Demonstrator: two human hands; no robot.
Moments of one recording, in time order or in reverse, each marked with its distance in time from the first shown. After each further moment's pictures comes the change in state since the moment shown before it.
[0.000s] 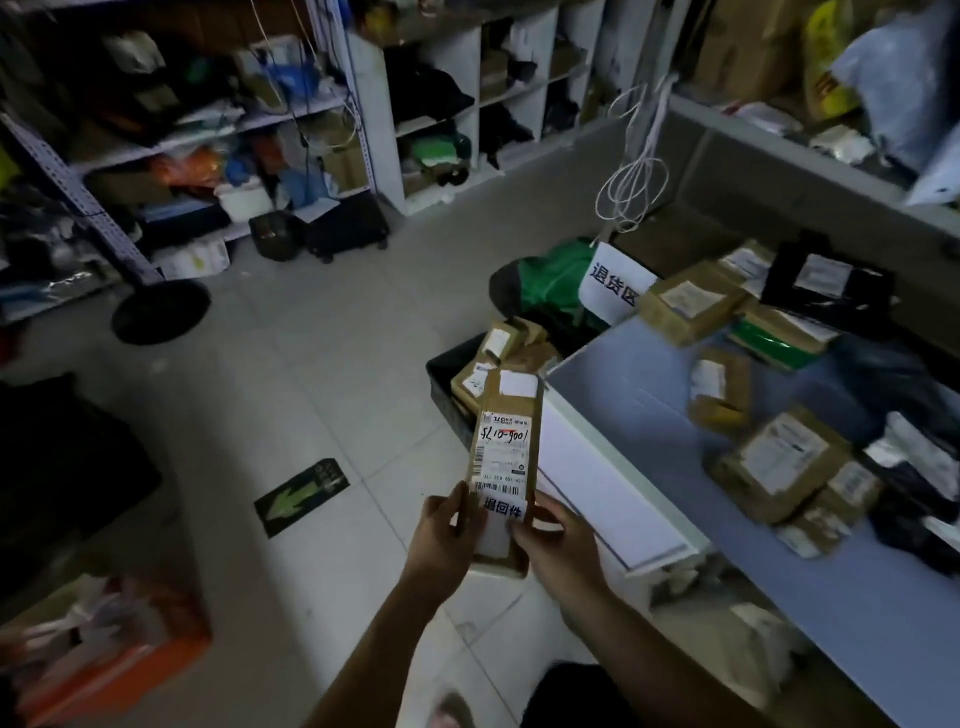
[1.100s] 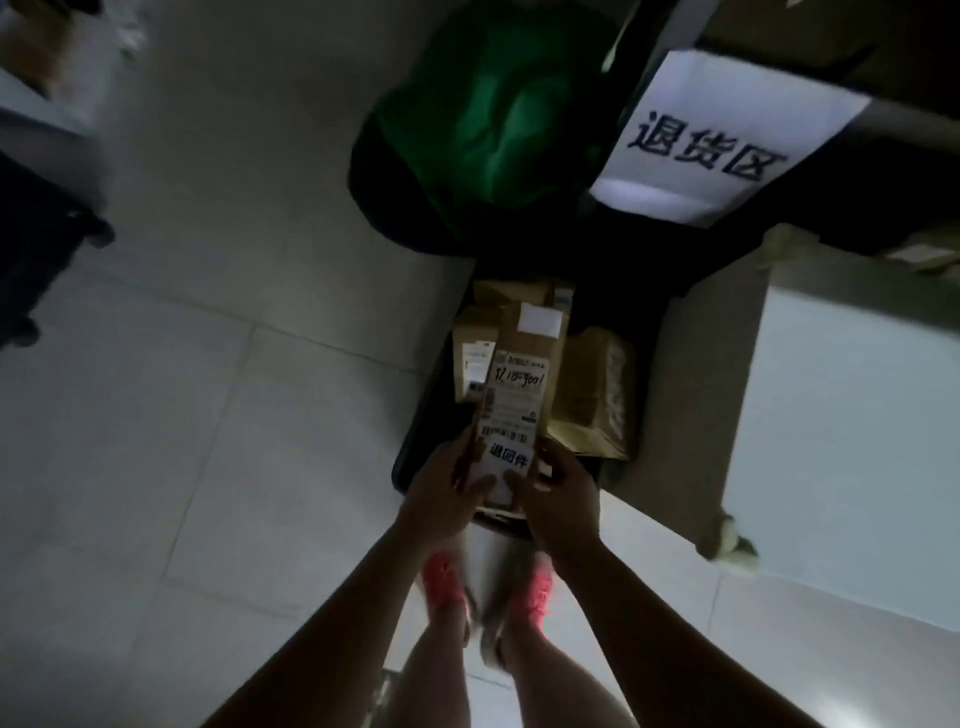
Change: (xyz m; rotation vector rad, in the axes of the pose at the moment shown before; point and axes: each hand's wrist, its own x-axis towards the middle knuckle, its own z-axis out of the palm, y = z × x) left_hand 0.808 -0.038 0.024 0.394 -0.860 0.077; right_hand 0.712 0.015 0.204 0.238 0.525 0.552
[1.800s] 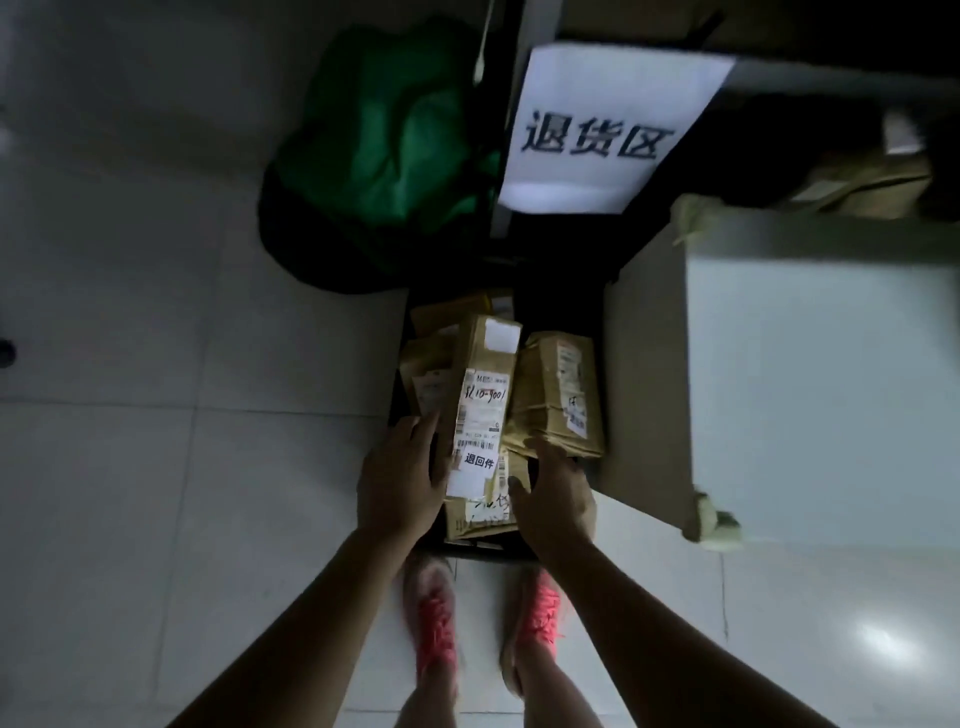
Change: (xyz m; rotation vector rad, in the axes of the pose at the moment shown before) left_hand 0.066 0.008 -0.018 0.858 0.142 0.192; right_hand 0.041 0.004 0.000 -0.533 0.212 -0.071
